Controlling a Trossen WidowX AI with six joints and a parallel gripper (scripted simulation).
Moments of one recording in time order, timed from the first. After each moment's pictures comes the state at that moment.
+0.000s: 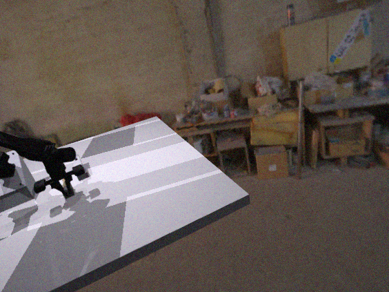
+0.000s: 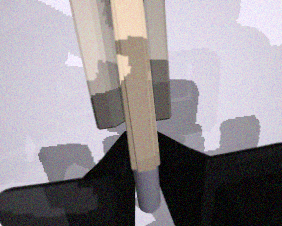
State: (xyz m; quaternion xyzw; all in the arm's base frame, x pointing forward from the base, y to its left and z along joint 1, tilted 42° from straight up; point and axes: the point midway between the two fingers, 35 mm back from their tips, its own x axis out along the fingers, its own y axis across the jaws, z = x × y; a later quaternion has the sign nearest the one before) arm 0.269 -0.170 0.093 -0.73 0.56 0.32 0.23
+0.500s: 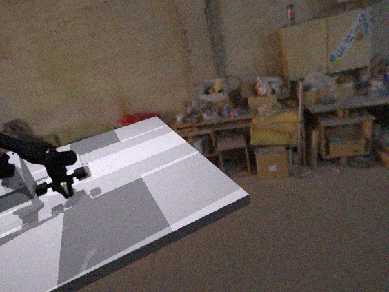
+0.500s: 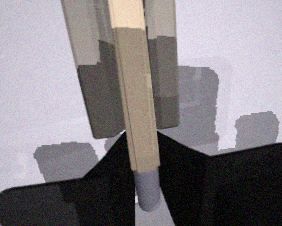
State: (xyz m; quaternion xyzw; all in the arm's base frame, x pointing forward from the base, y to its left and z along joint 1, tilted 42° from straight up) arm 0.271 -0.180 0.084 -0.73 0.56 0.32 0.23
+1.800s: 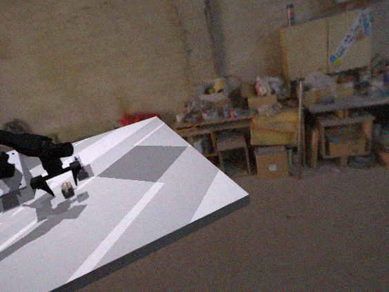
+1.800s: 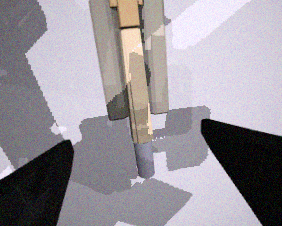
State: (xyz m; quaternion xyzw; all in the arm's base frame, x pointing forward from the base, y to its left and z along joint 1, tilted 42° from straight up) arm 0.260 -0.154 0.104 -0.73 0.55 0.33 0.23
